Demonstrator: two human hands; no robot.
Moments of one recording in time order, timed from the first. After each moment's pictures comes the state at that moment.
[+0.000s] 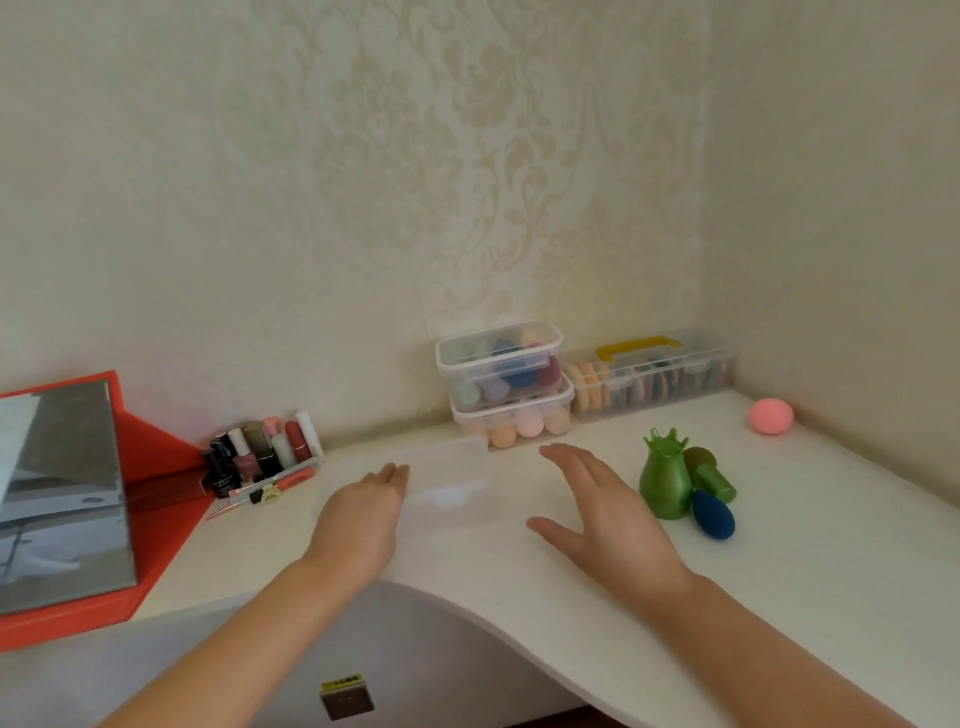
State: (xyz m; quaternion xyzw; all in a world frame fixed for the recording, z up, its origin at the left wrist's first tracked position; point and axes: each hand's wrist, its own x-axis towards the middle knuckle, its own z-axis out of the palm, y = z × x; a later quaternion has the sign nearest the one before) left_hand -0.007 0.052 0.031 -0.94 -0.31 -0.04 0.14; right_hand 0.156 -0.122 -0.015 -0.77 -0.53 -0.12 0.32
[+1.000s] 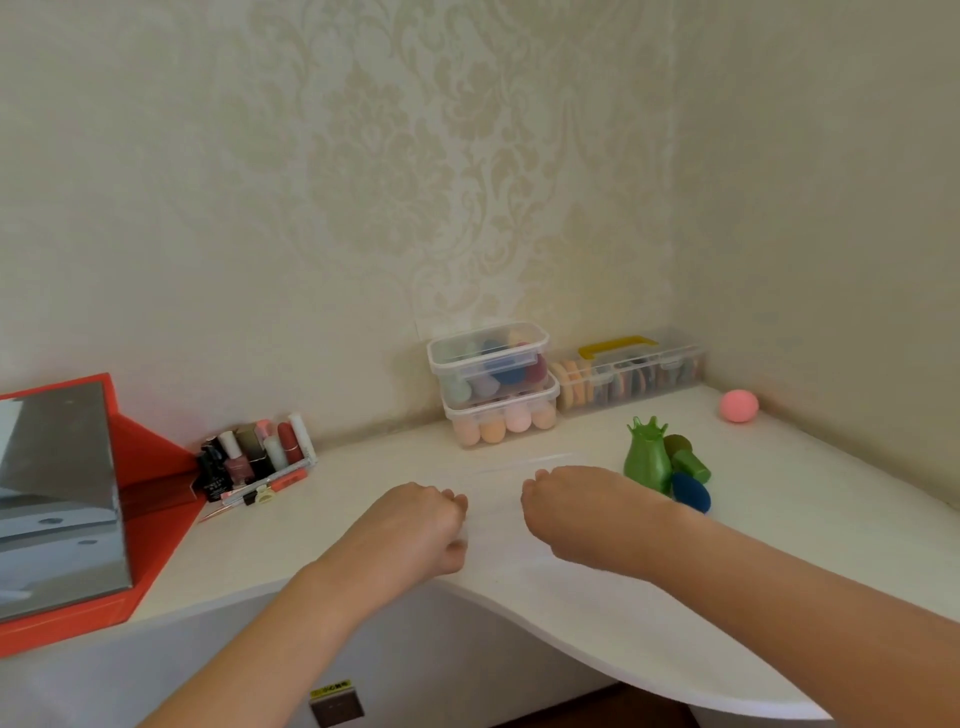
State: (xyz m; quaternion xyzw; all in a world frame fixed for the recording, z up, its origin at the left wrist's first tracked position) left_hand -0.005 0.011 0.044 -0.95 -0.12 0.05 0.27; right_hand 0.110 -0.132 0.054 -0.74 -0.64 -0.12 -0.18
